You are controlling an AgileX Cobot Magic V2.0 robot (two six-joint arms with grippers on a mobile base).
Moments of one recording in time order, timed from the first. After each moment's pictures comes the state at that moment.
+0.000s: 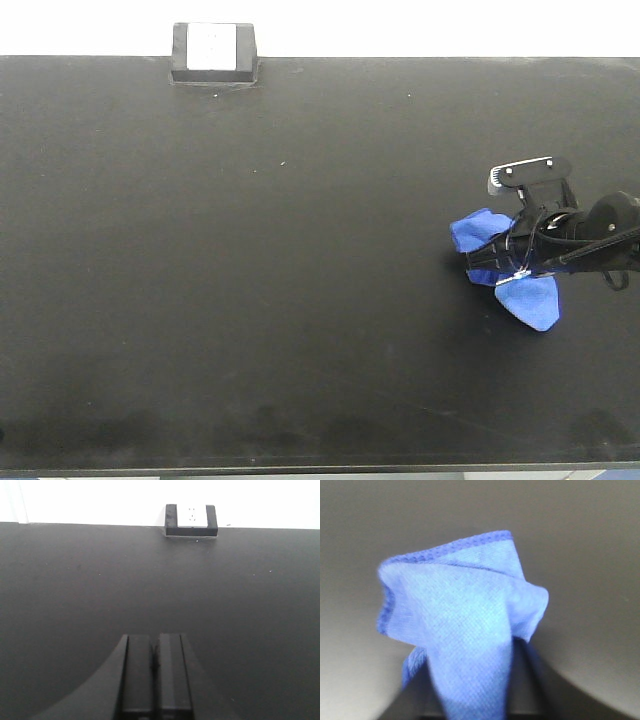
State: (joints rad) left arm -0.04 -0.01 0.03 0.14 0.28 -0.18; right arm 0.11 1.68 -0.73 0.29 0.11 -0.39
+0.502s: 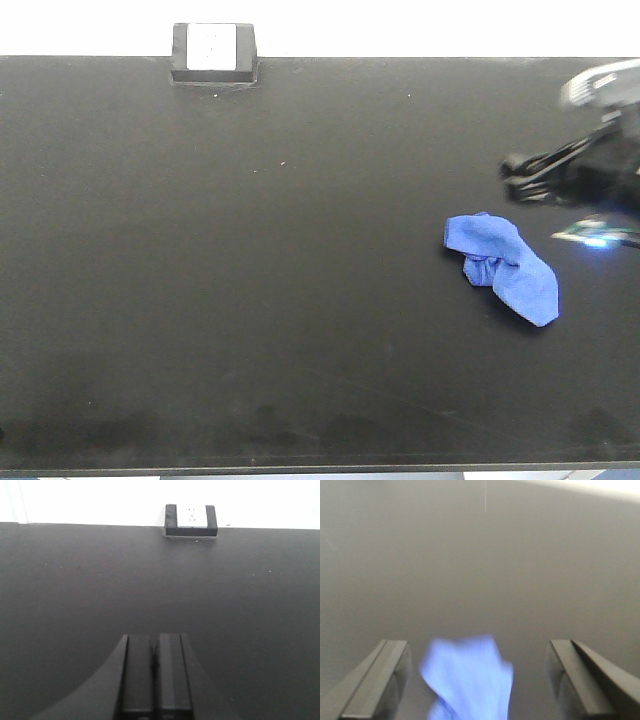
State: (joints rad) left arm -0.04 -0.01 0.03 0.14 0.28 -0.18; right arm 0.11 1.15 -0.73 0.29 0.21 -0.38
